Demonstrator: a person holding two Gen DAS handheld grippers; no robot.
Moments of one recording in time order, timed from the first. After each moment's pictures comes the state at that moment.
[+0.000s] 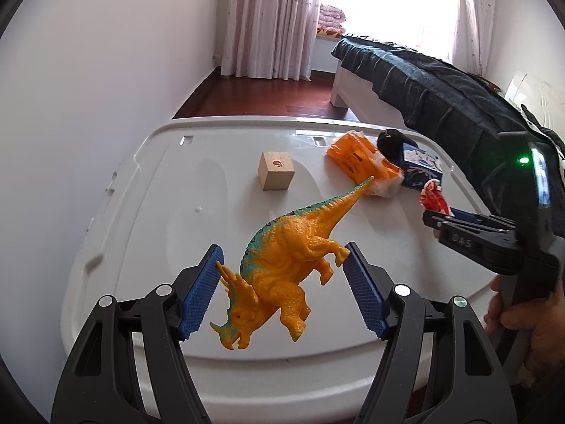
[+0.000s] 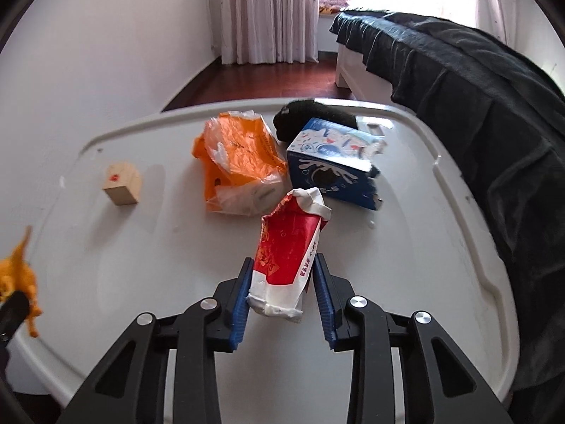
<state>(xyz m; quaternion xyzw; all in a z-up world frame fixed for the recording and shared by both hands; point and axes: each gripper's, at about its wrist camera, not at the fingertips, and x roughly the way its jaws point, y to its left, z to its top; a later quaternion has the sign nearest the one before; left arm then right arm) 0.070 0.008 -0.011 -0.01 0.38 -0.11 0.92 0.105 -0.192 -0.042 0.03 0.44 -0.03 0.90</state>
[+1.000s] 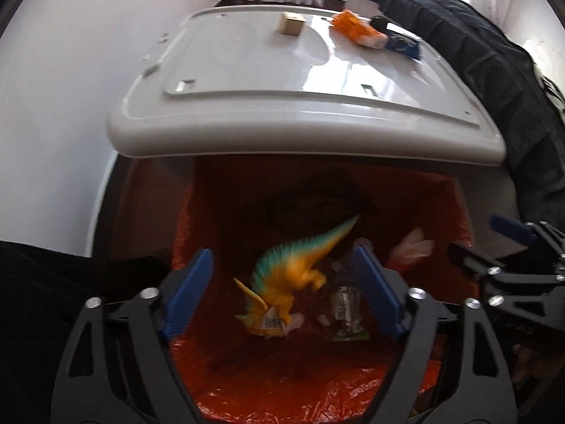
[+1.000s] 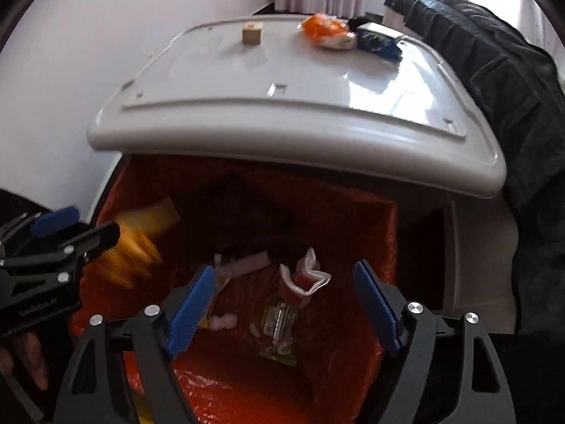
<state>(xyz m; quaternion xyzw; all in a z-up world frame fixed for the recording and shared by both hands) -0.106 0.041 -0.052 0.00 0.52 -0.08 0.85 -0.133 -0.127 -0.053 -0.01 0.53 0.04 0.85</state>
